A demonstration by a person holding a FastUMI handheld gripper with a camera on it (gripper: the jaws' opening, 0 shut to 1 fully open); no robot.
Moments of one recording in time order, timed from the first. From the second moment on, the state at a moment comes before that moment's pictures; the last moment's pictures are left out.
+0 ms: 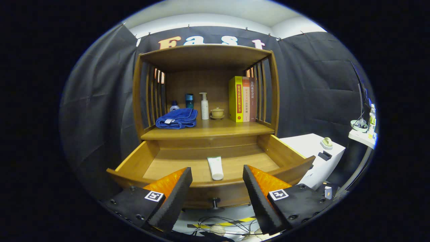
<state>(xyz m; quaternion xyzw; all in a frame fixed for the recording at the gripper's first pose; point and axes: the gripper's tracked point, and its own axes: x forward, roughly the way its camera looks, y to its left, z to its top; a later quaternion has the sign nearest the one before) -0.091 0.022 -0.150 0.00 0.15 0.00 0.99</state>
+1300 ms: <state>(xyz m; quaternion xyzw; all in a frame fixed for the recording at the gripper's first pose) 0.100 0.050 -0.313 -0.07 0.46 0.04 0.89</state>
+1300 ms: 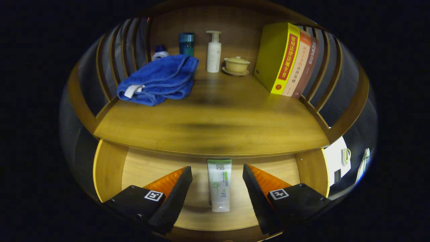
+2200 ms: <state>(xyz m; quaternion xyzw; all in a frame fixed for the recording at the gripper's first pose) 0.064 0.028 -0.388 -0.03 0.55 0.02 0.83</state>
